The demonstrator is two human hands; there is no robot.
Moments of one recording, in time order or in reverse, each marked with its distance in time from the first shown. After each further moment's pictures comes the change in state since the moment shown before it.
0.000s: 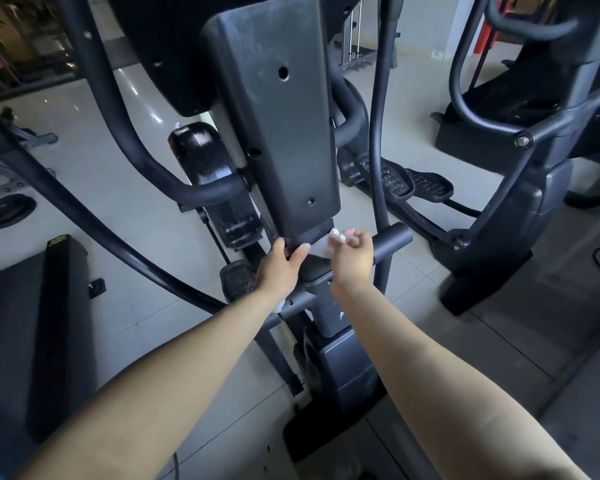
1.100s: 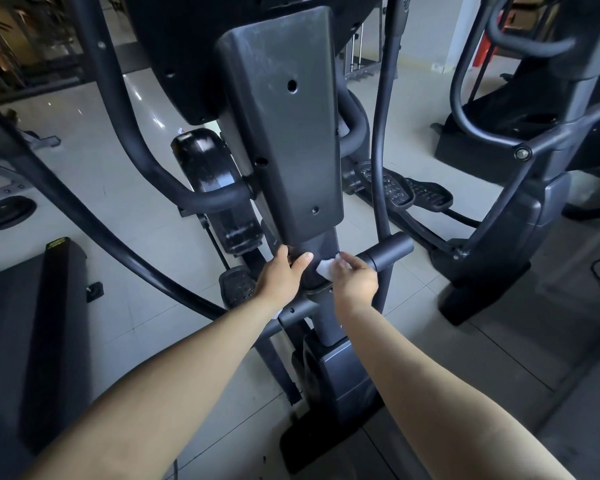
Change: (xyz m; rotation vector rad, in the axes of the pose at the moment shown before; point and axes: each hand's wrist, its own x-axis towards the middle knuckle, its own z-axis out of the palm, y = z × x) left_hand 0.002 -0.004 -0.005 0.042 -0.039 0.010; right_hand 0.004 0.025 -0.019 -0.416 0.033 -0.057
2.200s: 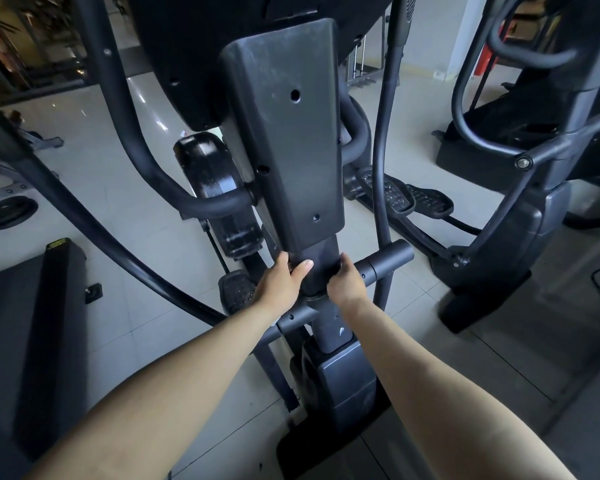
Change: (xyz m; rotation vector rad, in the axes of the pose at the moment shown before) left_hand -0.003 0.005 -0.003 0.067 -0.016 0.003; right_hand 0.001 -0.020 -0.004 -0.312 -0.324 -0.032
